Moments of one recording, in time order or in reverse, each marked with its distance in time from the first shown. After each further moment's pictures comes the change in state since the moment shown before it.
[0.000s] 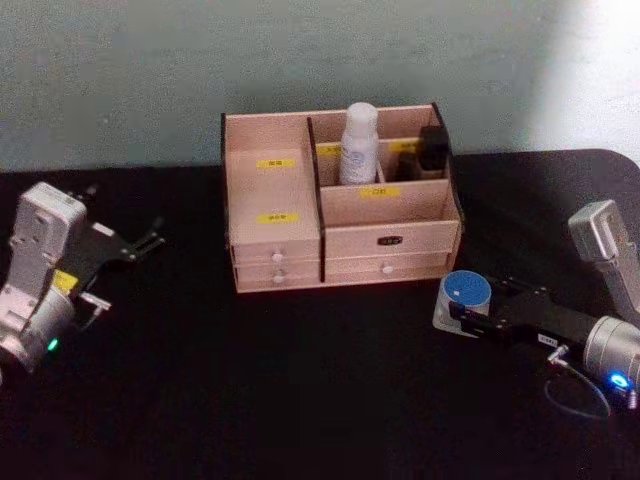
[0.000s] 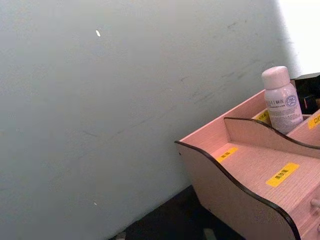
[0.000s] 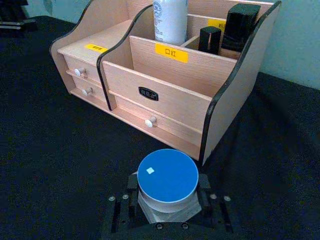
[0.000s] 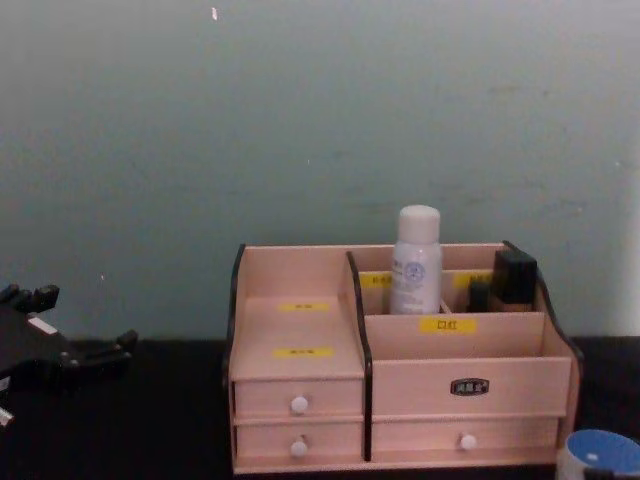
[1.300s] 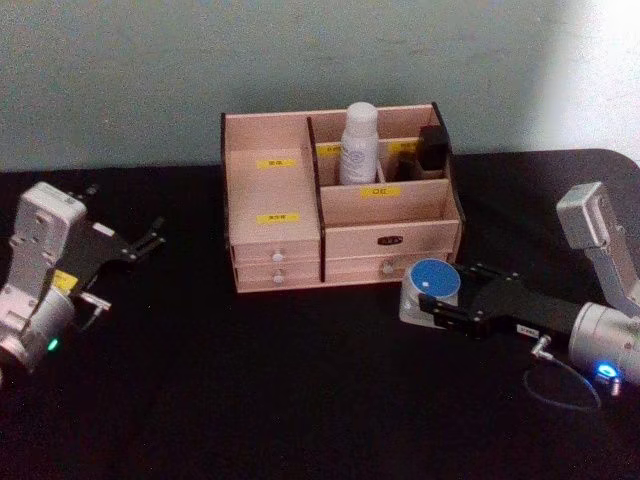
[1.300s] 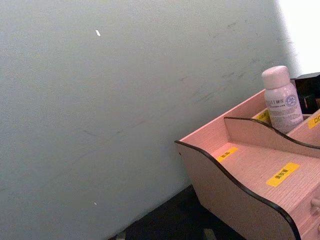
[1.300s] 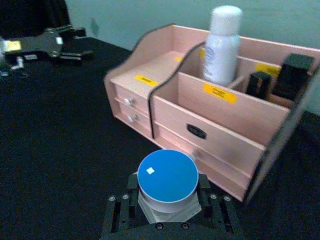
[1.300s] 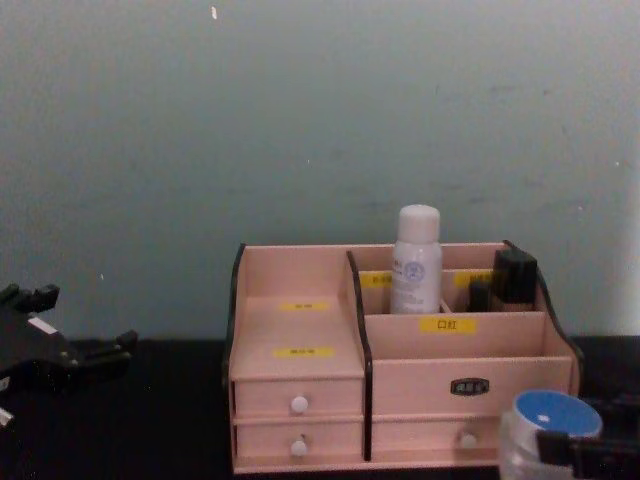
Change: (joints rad) left arm 0.000 0.000 0.000 0.000 0.000 0.000 0.000; right arm 0.015 0.021 -0.031 -0.085 0.040 -0.011 0.071
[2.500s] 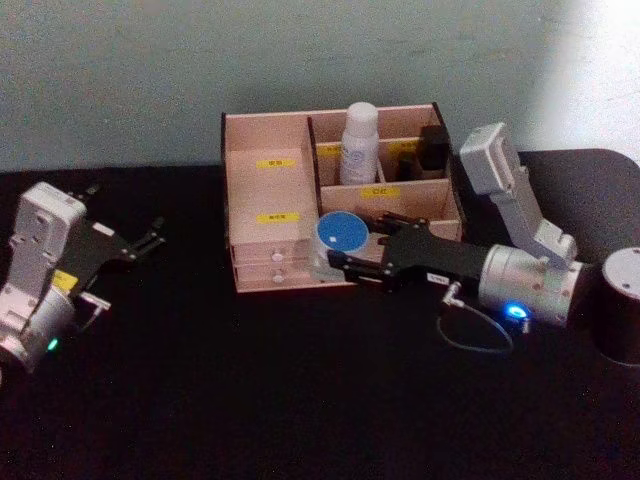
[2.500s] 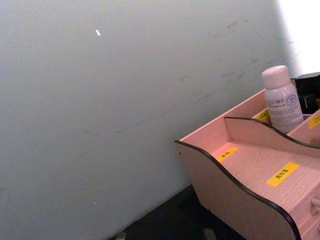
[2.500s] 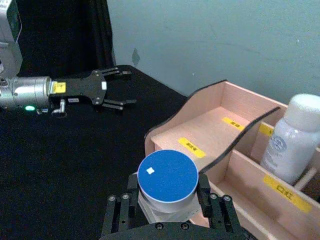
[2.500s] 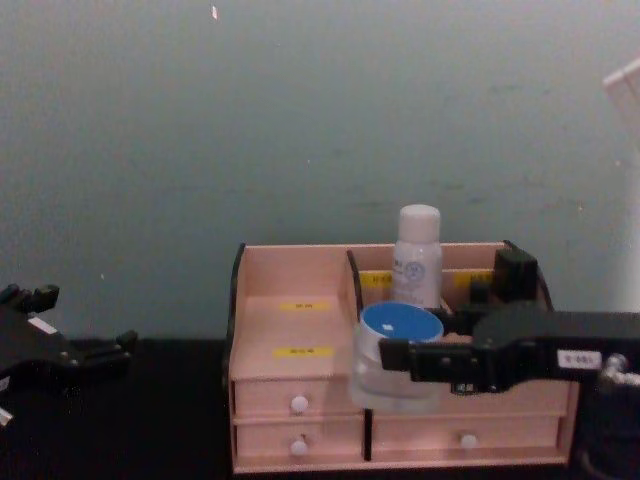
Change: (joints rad) left arm 0.000 0.000 0.000 0.000 0.000 0.000 0.000; right arm 0.232 -0.122 -0.163 0.073 -0.038 -0.007 0.043
